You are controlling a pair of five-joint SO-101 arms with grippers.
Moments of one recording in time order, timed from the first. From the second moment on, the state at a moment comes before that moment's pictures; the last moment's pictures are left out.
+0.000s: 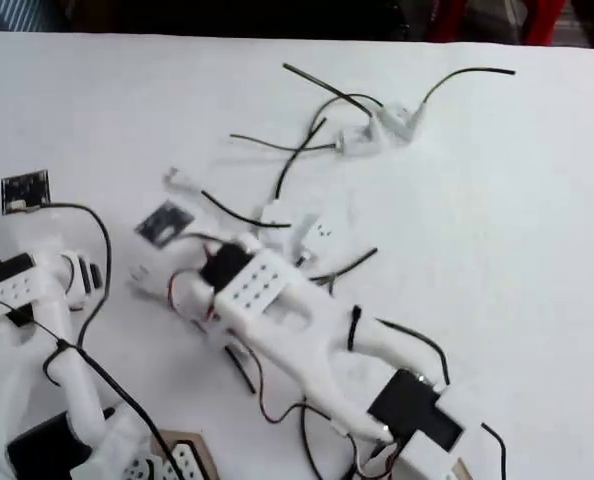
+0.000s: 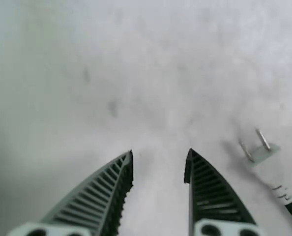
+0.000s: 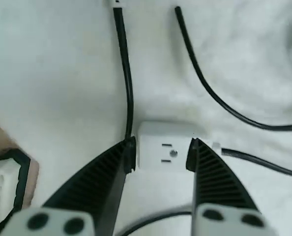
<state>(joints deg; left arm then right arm) -34.4 -20.8 51.3 51.0 -12.0 -54.9 0.9 17.8 71.6 -0.6</state>
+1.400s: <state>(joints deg) -34.3 -20.8 51.9 50.3 -12.0 -34.9 -20.6 23.6 68.0 -4.9</state>
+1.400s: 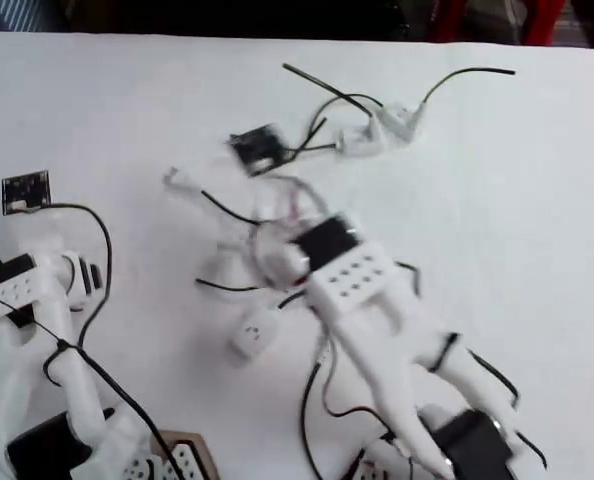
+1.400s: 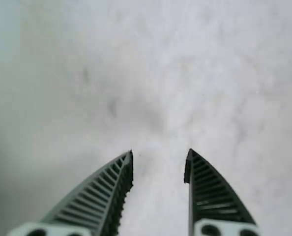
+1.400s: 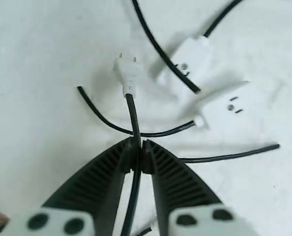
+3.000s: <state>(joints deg) -34.3 -20.8 54.4 46.0 -12.0 -4.5 24.7 -41.1 97.8 28.6</state>
